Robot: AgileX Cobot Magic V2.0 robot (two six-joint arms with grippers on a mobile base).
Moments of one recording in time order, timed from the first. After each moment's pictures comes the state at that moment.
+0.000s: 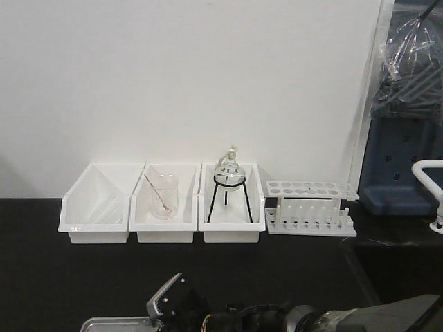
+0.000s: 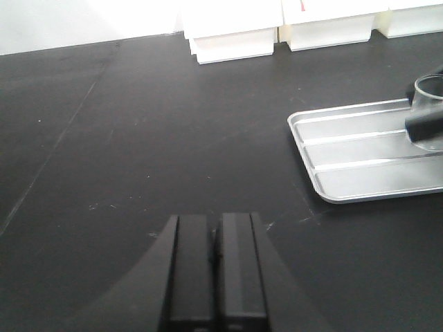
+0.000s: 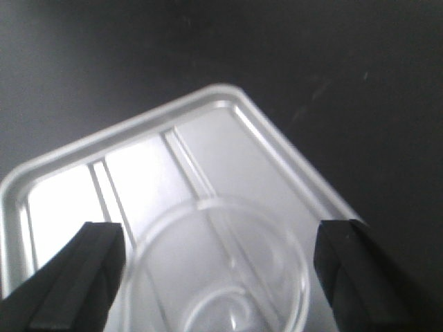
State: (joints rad) left arm -0.01 -0.02 0.03 0.06 0.37 0.02; right arm 0.60 2.24 -1.33 -1.08 -0.58 0.89
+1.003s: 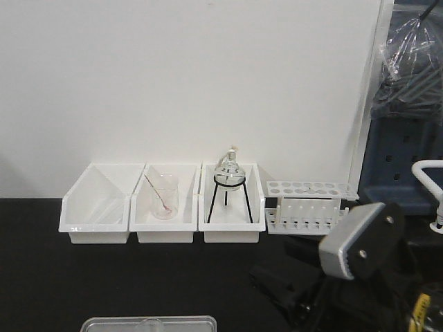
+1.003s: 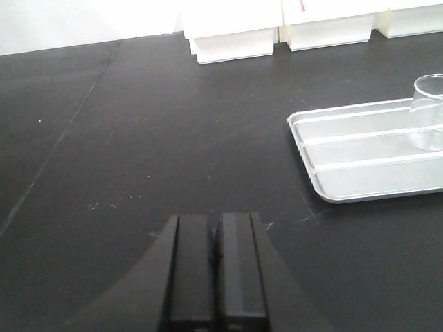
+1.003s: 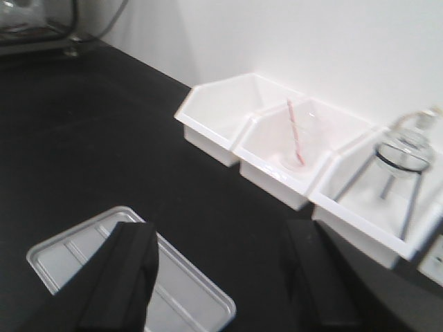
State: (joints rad) left arm -0.01 -0.02 0.03 0.06 0.37 0.02; right arm 0.48 1.11 -0.69 -1.13 -0.25 0.97
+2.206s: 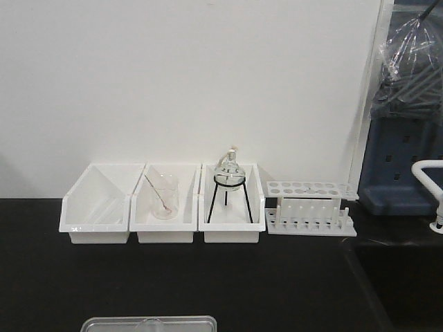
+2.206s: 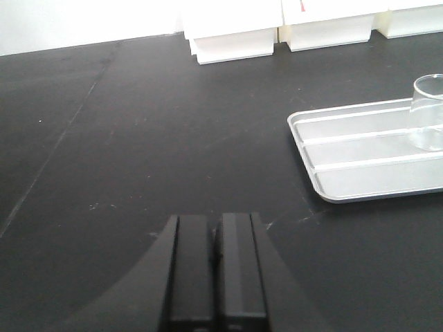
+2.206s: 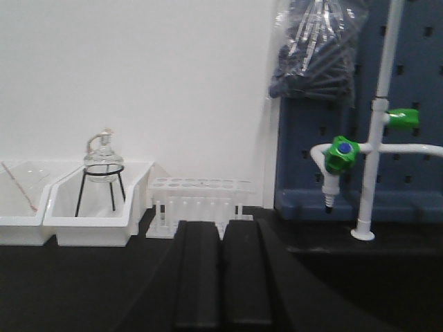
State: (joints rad) left arm -0.01 -0.02 0.03 0.06 0.37 0.02; right arm 0.02 0.10 -0.17 -0.14 0.08 0.17
